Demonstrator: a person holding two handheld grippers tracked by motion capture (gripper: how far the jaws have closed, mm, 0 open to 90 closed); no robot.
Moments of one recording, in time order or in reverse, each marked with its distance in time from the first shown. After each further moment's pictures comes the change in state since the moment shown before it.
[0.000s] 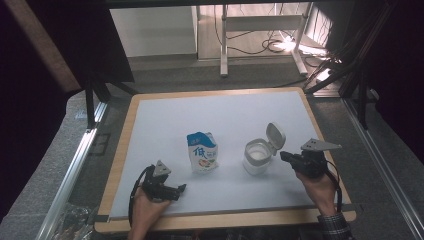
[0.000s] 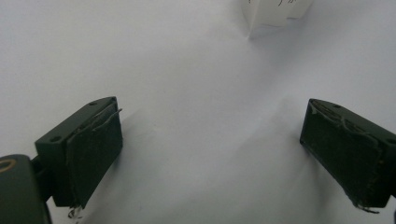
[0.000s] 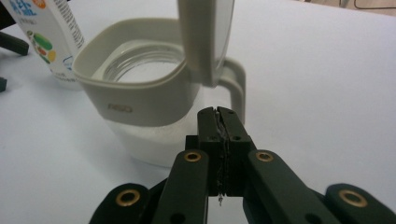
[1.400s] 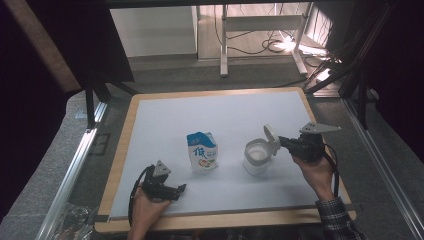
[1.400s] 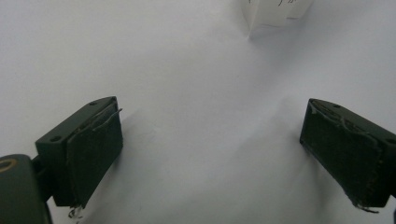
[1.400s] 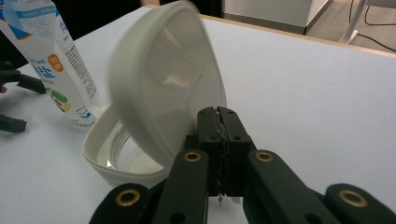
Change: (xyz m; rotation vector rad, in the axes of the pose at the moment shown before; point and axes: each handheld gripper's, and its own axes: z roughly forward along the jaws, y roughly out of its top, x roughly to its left) left arm 0.000 0.000 0.000 -0.002 0.000 0.000; right arm -0.007 0.044 0.006 -0.046 0.055 0.004
